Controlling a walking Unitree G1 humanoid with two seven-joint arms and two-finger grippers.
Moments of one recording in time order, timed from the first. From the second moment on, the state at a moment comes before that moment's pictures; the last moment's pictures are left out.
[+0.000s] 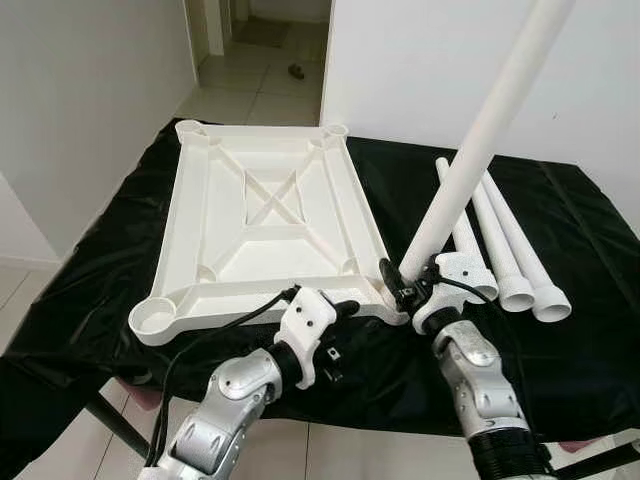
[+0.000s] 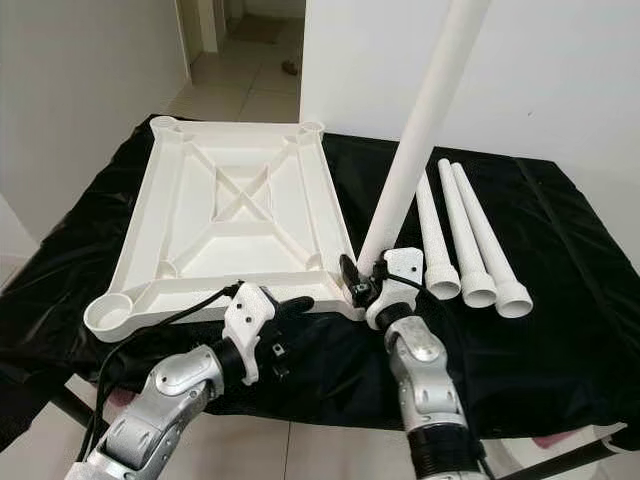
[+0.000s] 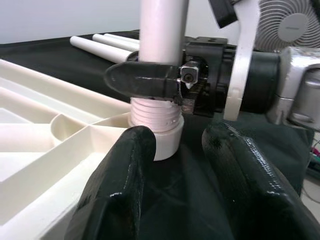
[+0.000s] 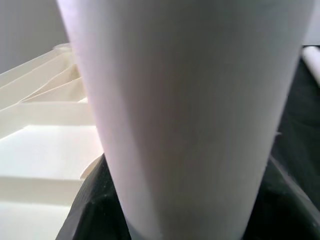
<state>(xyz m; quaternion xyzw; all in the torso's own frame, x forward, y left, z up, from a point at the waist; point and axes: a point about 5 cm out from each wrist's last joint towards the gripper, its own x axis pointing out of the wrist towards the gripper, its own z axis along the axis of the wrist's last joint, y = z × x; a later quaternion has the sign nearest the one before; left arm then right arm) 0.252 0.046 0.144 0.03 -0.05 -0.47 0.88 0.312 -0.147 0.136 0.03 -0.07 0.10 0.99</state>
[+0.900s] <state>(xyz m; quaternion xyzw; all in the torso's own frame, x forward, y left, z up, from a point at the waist) 0.259 0.048 0.149 0.03 -0.05 -0.46 0.88 0.309 -0.122 0.128 0.05 -0.06 -0.01 1.00</state>
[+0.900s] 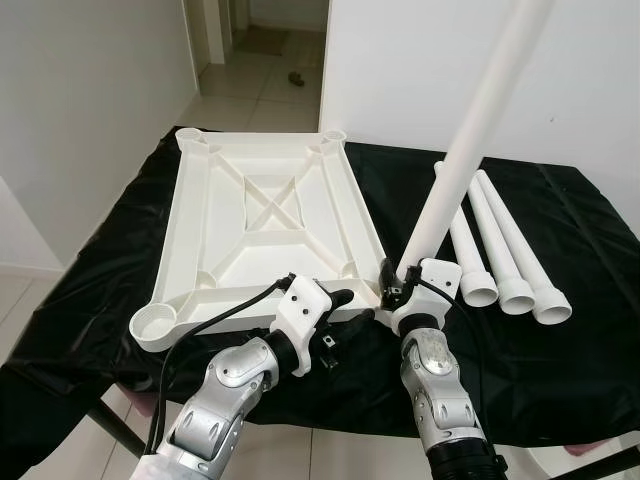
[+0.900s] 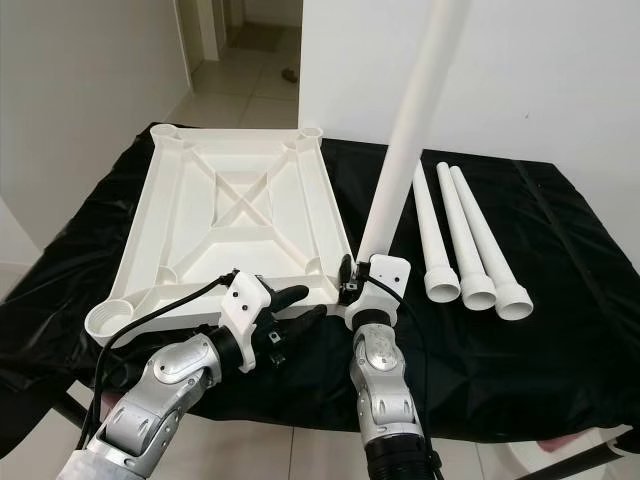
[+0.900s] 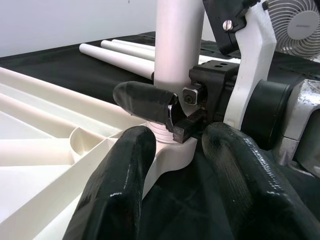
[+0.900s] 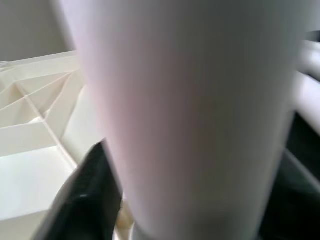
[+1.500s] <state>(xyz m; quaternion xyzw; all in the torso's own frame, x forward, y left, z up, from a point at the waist) 0.267 0.050 0.150 0.04 -0.06 -0.46 0.89 0.326 -0.154 0.128 -0.03 -0.02 0.19 0.98</state>
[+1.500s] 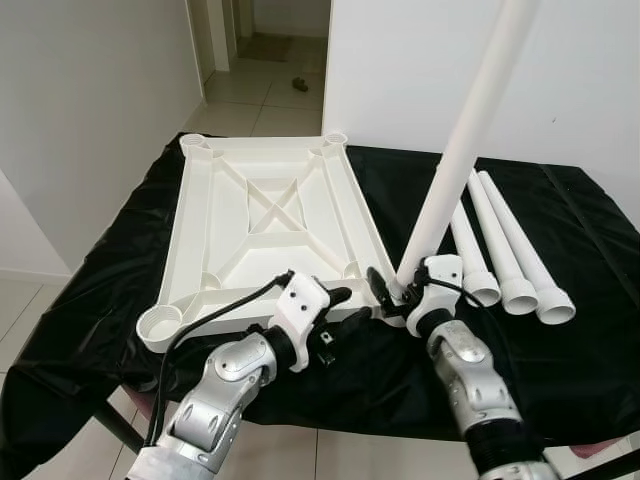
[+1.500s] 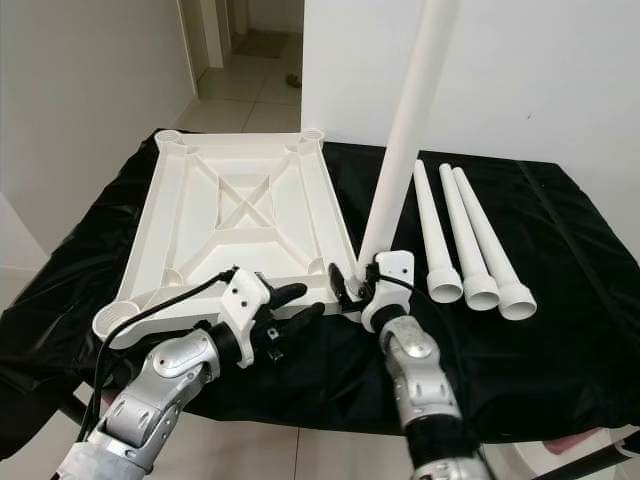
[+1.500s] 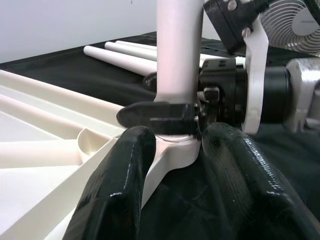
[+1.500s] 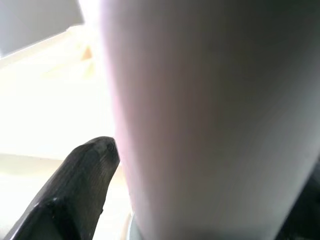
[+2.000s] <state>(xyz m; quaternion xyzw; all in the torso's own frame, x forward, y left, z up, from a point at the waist) 0.266 0.047 0.148 0.04 -0.05 -0.47 0.88 0.337 -0.162 0.145 -0.08 -0.04 0.31 0.95</state>
